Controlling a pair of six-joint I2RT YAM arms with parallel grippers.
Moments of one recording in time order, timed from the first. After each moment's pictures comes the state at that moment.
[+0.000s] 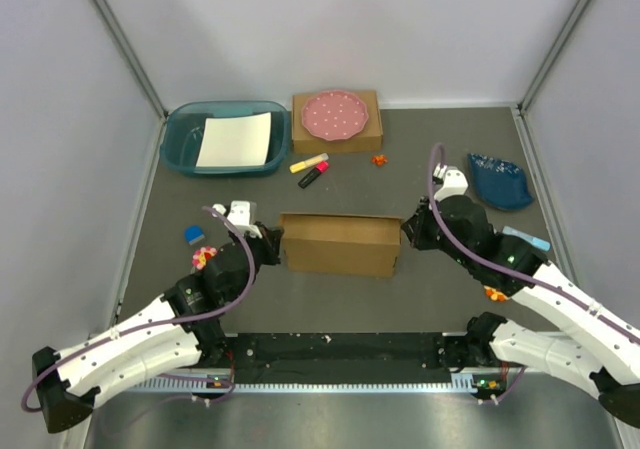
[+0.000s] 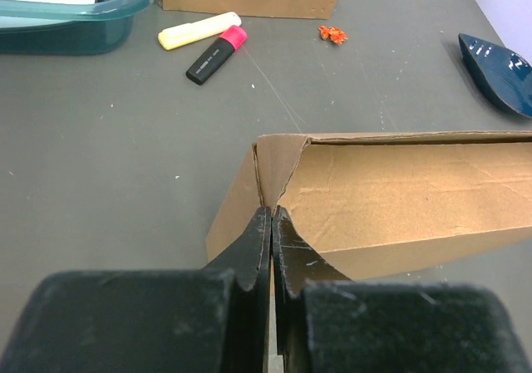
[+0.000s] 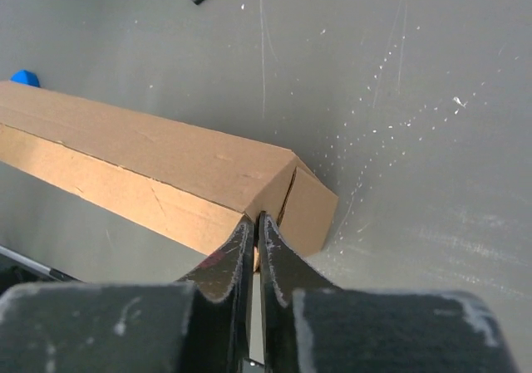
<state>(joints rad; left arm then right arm) -0.95 0.60 0.47 -0.13 -0.58 -0.50 0.80 0.82 0.88 -0.60 0.28 0.58</state>
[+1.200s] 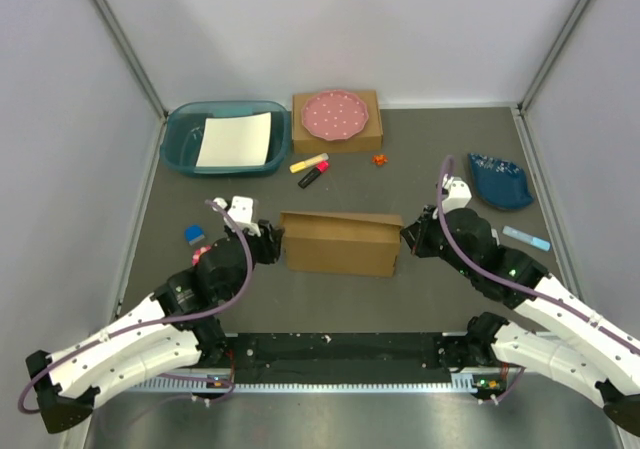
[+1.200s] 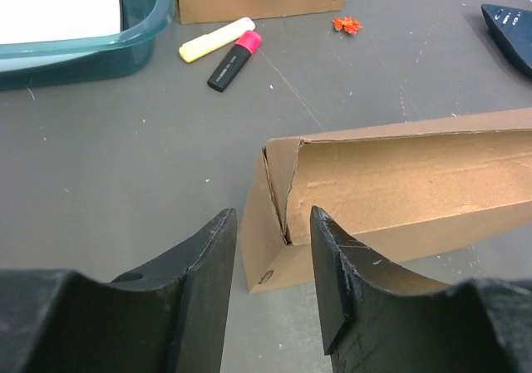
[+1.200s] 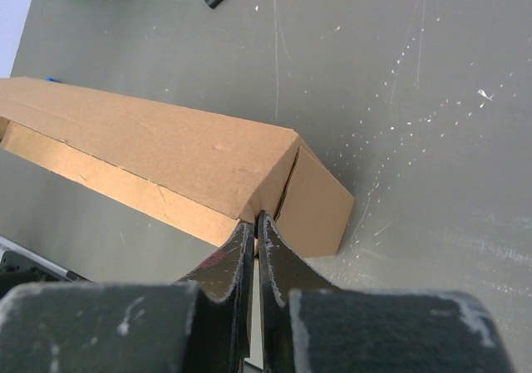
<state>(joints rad) -0.95 0.60 0.58 -0.26 -0.58 -0.38 0.80 0.74 0.75 -0.50 0.27 0.61</state>
